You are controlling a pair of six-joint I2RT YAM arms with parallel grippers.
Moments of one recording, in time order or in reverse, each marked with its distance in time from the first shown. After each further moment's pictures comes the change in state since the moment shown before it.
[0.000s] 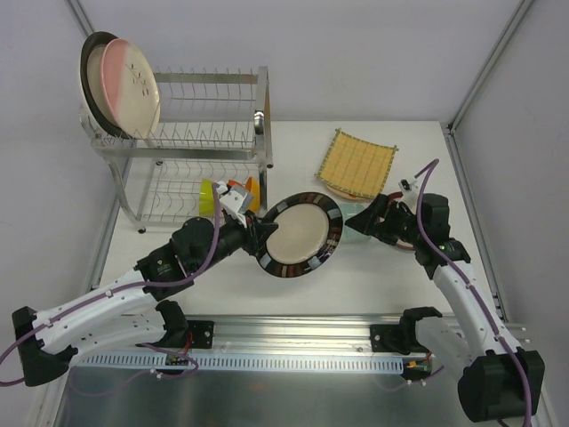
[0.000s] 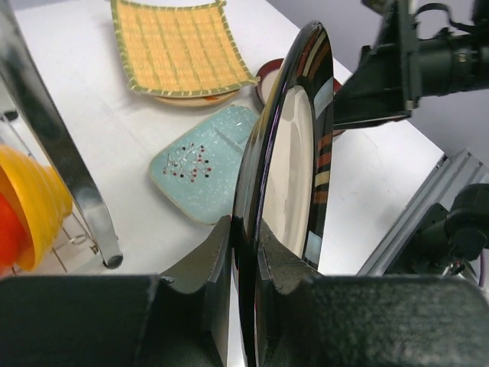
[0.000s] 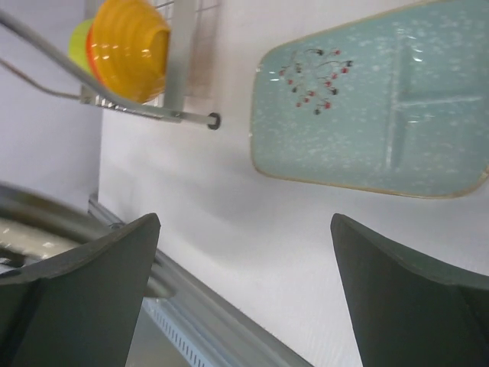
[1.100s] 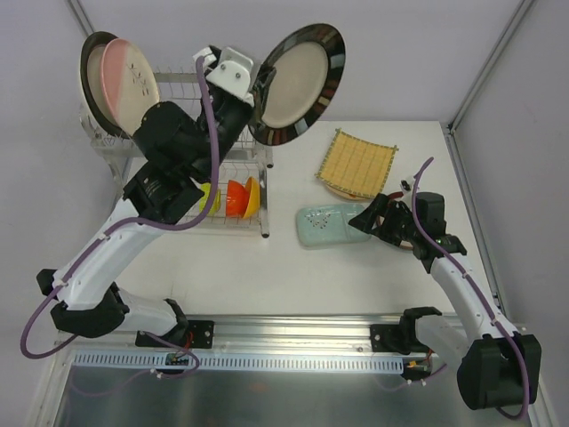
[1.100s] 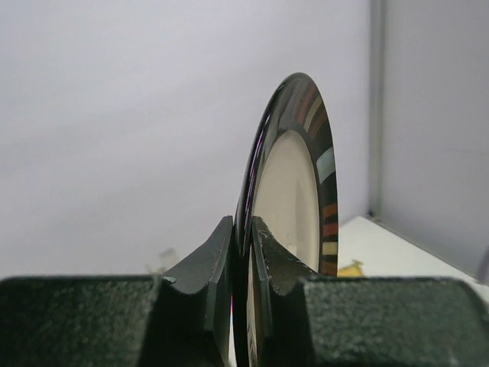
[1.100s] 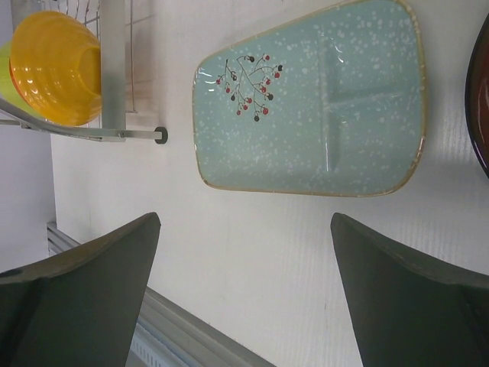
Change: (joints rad) left arm 0.063 0.534 1.118 -0.062 -0.126 0.640; right arm -0.015 0.081 0.000 -0.022 0.143 -0.043
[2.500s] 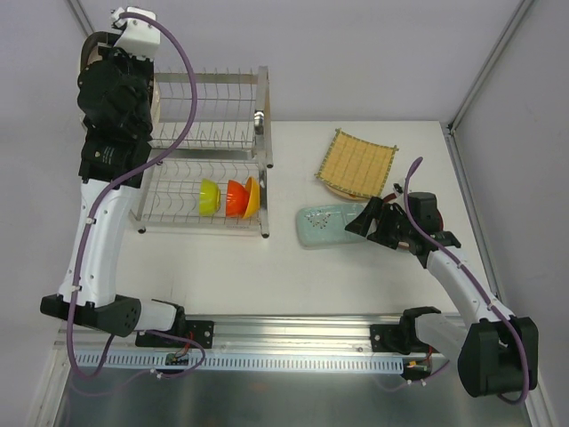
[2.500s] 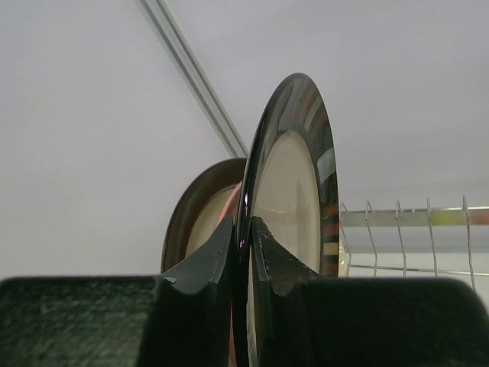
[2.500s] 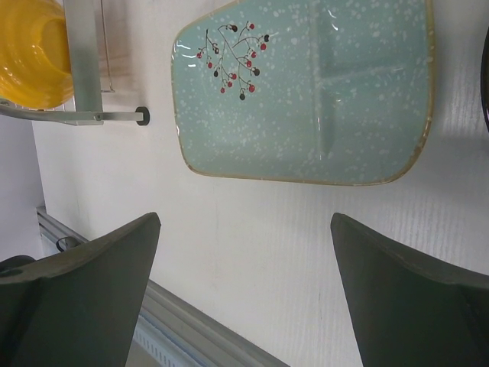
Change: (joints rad) left arm 0.688 0.037 0.052 -0.117 -0.193 0.267; right arm 0.023 0.080 0.000 -0.014 -0.005 -0.020
